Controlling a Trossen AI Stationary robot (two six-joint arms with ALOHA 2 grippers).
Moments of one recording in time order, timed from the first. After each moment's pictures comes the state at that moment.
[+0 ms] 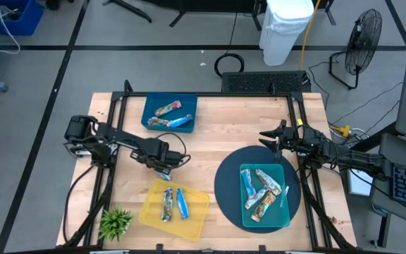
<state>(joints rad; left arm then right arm) -0.09 1.68 0.94 -1.11 -0.03 -1.28 -0.27 0.09 0.02 0.01 0.00 0.12</state>
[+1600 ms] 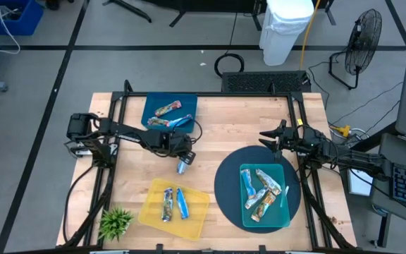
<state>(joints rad) 0.05 1.68 0.90 -0.38 -0.19 -0.91 -0.27 0.09 0.01 0.01 0.00 0.12</state>
